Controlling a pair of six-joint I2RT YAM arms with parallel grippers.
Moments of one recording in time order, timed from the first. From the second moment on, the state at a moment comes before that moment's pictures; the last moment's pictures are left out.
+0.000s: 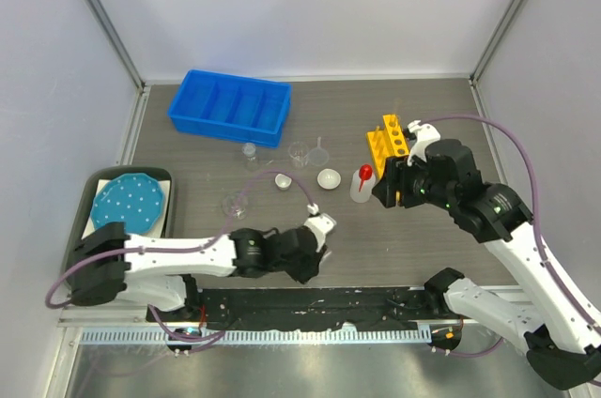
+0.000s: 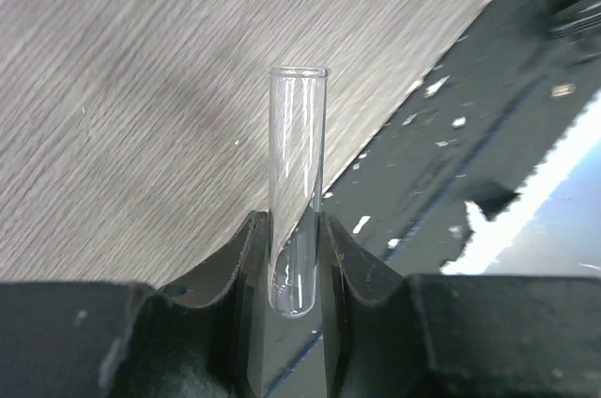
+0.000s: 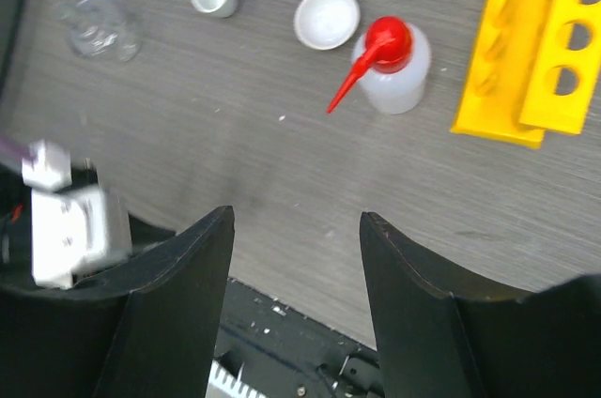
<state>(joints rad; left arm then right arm) -1.37 1.35 0.77 -0.34 -0.17 -0.55 0.56 0.88 1.13 -0.91 0.00 0.32</state>
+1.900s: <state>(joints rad) -0.98 1.04 0.51 0.34 0.78 -0.47 0.76 0.75 0.81 -0.63 -0.66 0.63</state>
